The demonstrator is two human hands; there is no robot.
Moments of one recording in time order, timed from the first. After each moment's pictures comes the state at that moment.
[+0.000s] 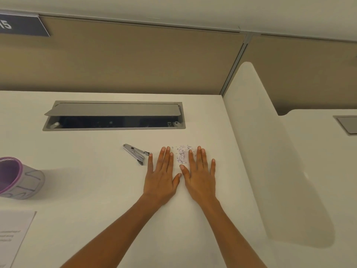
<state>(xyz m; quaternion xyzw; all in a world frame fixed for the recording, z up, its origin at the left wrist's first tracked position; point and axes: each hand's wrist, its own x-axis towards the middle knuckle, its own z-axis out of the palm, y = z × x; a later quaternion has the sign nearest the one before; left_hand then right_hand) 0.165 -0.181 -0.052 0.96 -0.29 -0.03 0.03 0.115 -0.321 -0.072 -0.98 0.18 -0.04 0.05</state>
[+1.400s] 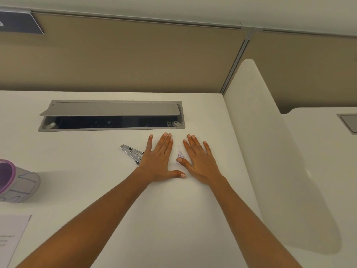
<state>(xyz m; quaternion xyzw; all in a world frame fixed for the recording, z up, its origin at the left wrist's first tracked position) 0.234 -0.187 -0.036 0.93 -0.37 -0.09 -0.03 0.165 -0.364 -0.058 -0.99 0.02 0.05 0.10</state>
